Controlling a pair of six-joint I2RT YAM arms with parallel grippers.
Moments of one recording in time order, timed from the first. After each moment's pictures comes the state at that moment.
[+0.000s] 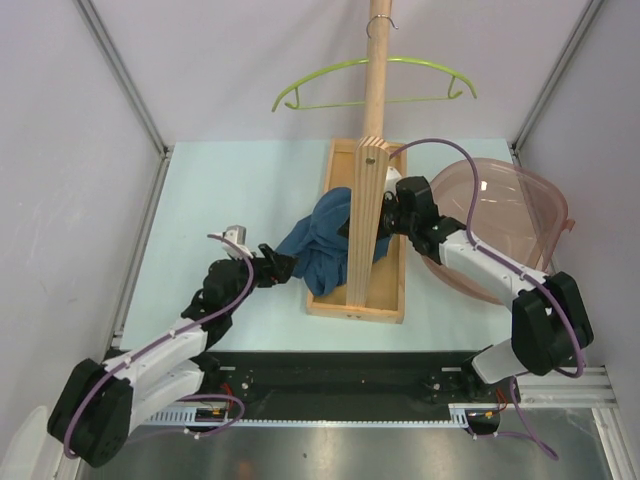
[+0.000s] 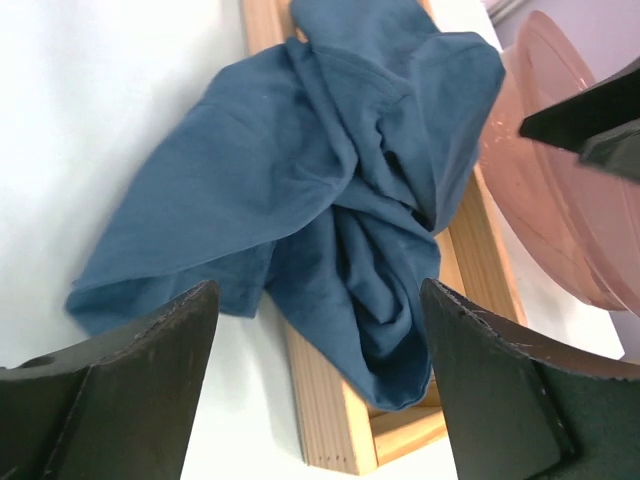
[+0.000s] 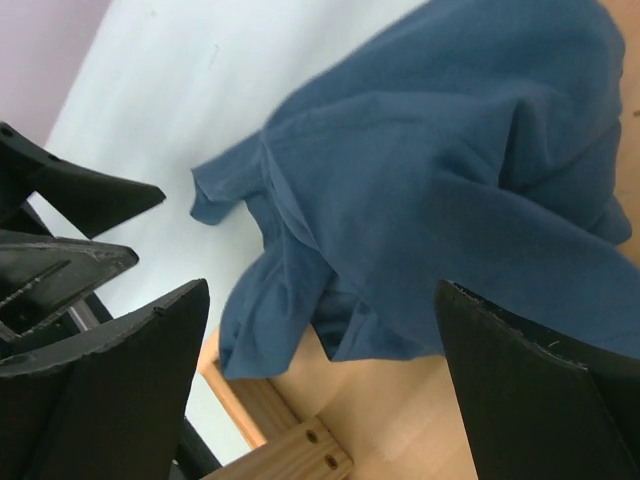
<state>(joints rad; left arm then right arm) -0.49 0.89 0.24 0.42 0.01 -0.67 0.52 1.46 1.03 -0.05 -0.36 0.35</state>
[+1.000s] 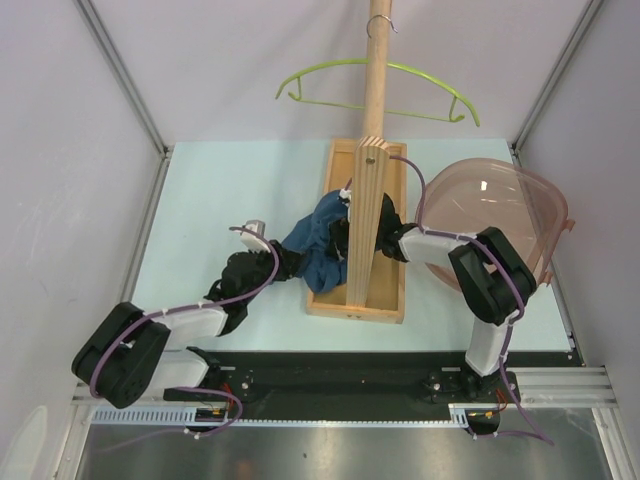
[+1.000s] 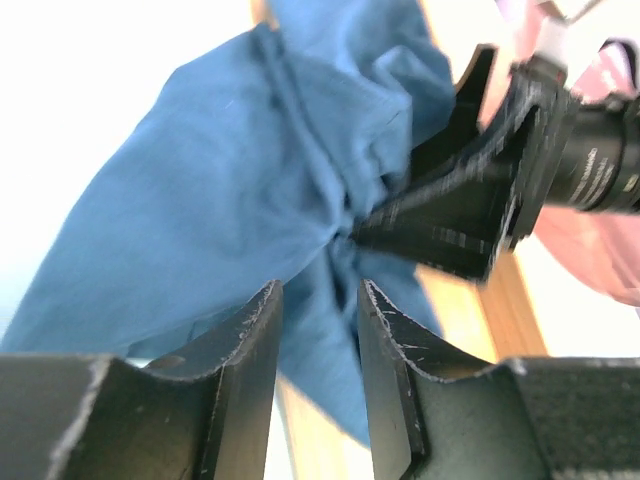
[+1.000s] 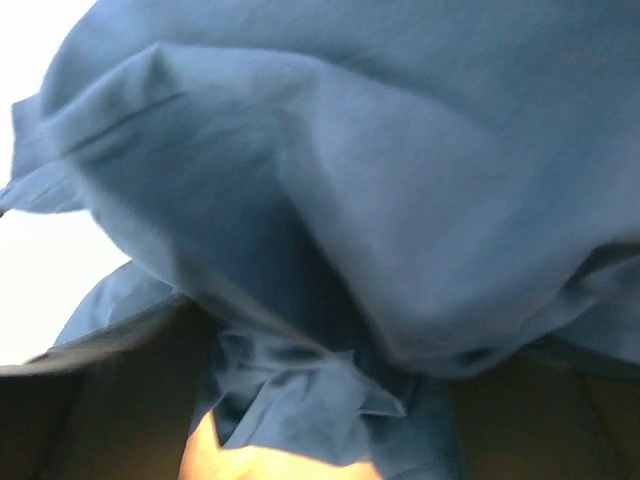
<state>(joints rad) -0.55 1.26 0.29 0.76 0.02 -0.64 0.59 1.84 1.05 0.13 -0.33 0.17</state>
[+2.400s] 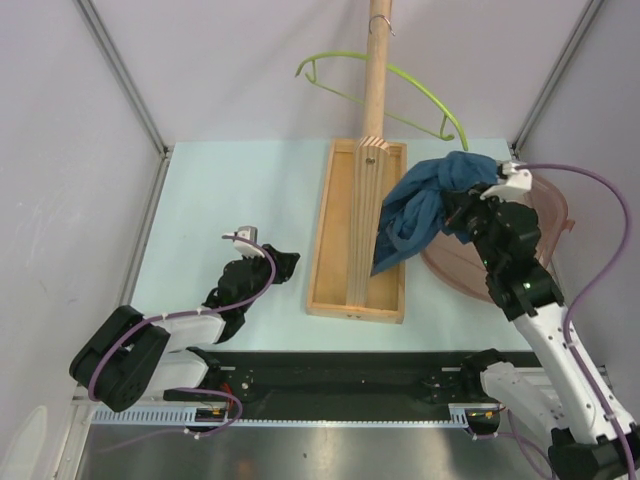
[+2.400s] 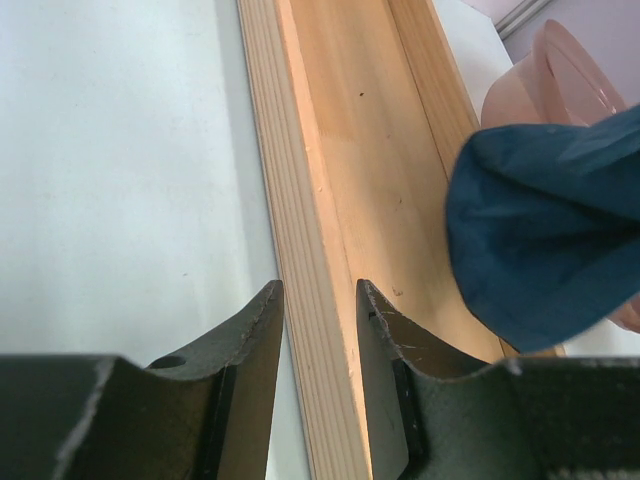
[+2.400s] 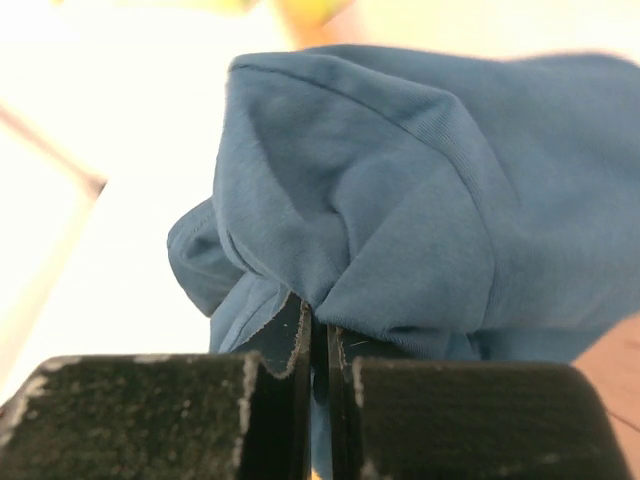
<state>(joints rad) -0.55 1.24 0.21 0.85 -0.08 -0.64 0.33 0.83 0.93 -0.19 0.12 0.40</state>
